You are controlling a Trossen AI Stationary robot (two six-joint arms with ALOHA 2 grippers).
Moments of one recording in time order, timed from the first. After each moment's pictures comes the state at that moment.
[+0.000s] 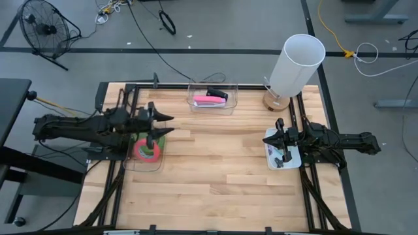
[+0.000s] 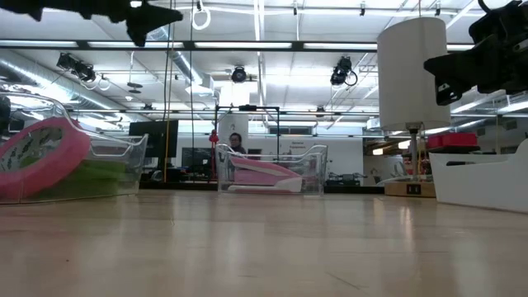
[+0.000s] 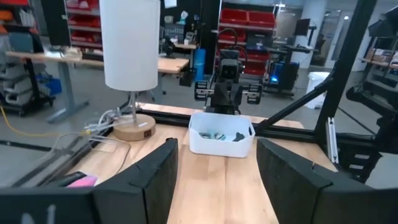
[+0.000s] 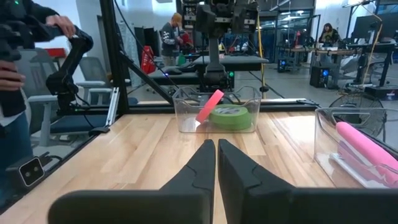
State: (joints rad) left arm 0.00 0.62 0.51 0.11 -0.13 -0.10; right arm -0.01 0.00 0.02 0.02 -0.09 0.03
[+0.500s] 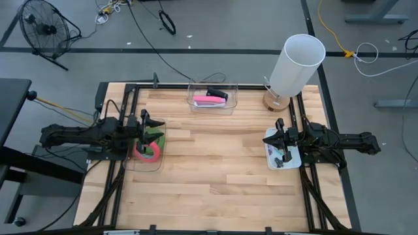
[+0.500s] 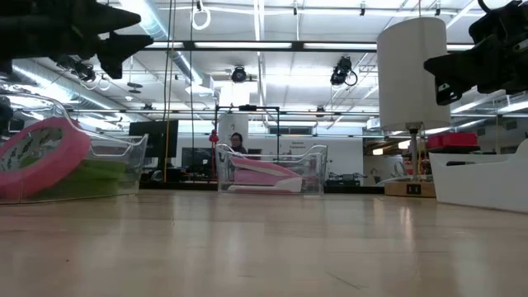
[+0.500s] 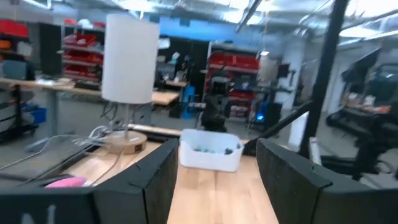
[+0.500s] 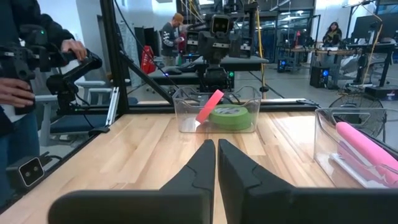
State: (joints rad) left arm 0.00 0.22 0.12 0.29 -0.10 -0.12; right arm -0.01 0.00 0.02 0.02 -0.09 0.03
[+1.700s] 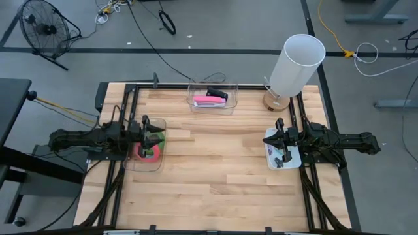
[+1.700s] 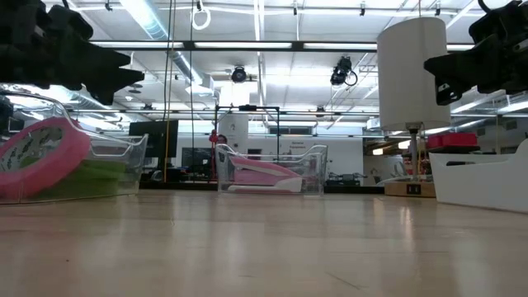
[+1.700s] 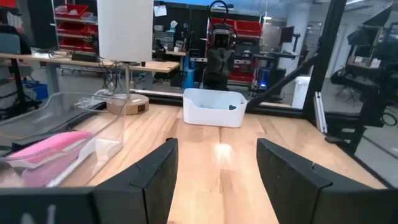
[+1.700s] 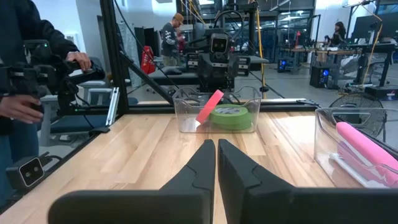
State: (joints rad) left arm 0.00 0.00 0.01 0.03 -0.08 -0.10; right arm -0.01 0.01 0.02 0.02 -0.09 0.03
